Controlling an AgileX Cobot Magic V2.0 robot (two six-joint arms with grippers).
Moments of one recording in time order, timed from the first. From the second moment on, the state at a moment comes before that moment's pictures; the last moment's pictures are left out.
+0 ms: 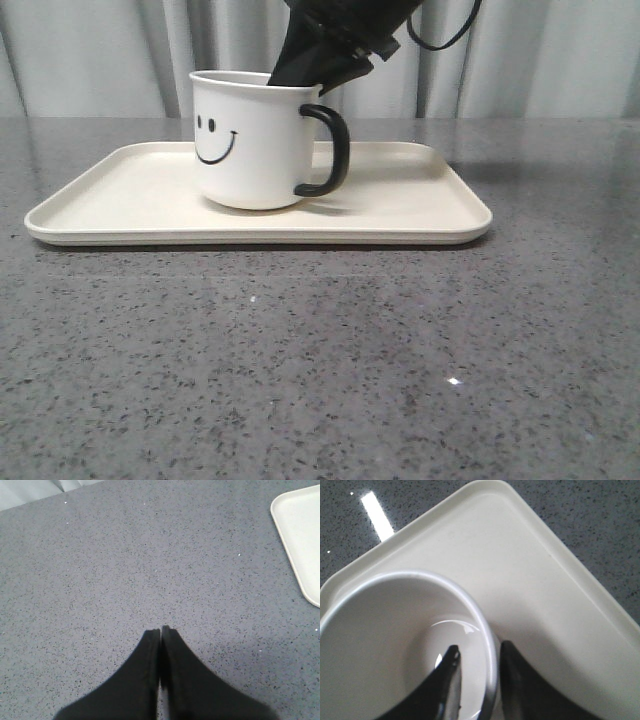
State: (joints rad) left arm -0.15 0.71 -1.18 0.28 1.25 -0.03; right arm 0.39 2.00 -1.80 0.76 0.99 -0.82
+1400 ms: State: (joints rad) left arm -0.15 0.71 -1.18 0.28 1.27 -0.03; right arm 0.39 2.01 -2.20 0.61 1.25 -0.86
